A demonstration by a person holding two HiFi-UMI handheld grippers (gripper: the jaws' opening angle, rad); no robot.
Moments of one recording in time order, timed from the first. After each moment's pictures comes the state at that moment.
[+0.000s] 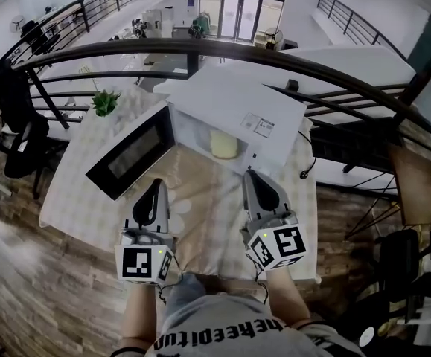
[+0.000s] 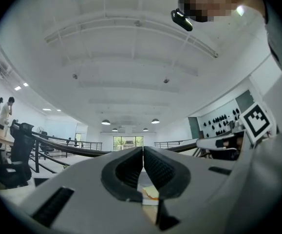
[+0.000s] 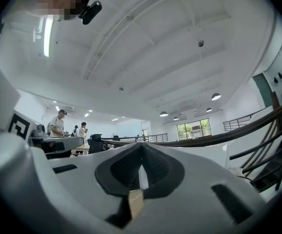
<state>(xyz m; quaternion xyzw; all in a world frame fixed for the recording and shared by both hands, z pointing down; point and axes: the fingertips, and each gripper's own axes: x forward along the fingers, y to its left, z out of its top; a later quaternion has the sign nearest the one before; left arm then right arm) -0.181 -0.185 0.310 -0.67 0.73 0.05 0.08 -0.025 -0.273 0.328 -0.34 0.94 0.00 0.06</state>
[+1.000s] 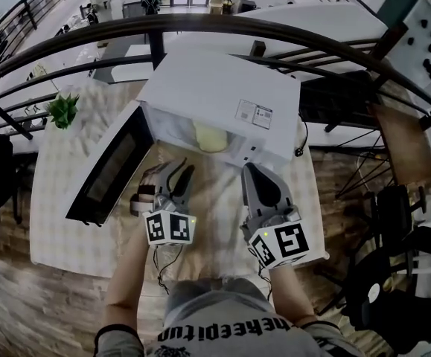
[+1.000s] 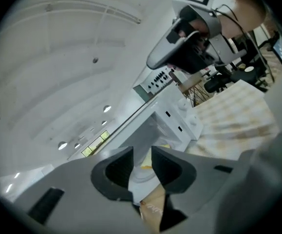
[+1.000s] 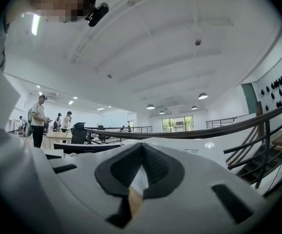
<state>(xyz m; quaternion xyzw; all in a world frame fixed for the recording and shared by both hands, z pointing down) -0.166 -0.349 0.481 -0.77 0.50 -0.30 0.25 -0.063 -0.329 0.363 -0.43 0.90 0.00 0.00</state>
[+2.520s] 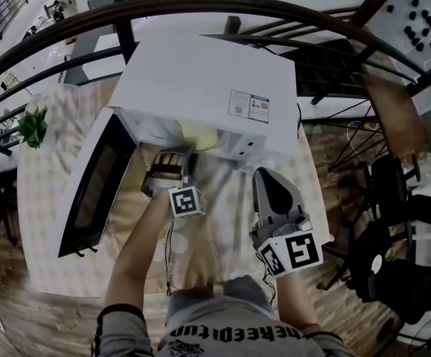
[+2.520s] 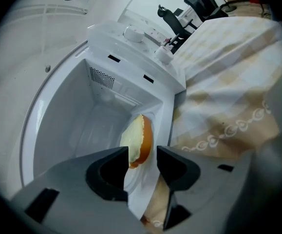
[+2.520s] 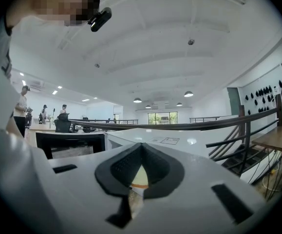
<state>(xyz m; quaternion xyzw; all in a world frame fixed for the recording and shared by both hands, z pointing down) -0.134 -0.456 0.641 -0.70 0.37 -0.49 0.36 -0.039 -0.352 0.400 -0.51 0.86 -0.02 -0.04</state>
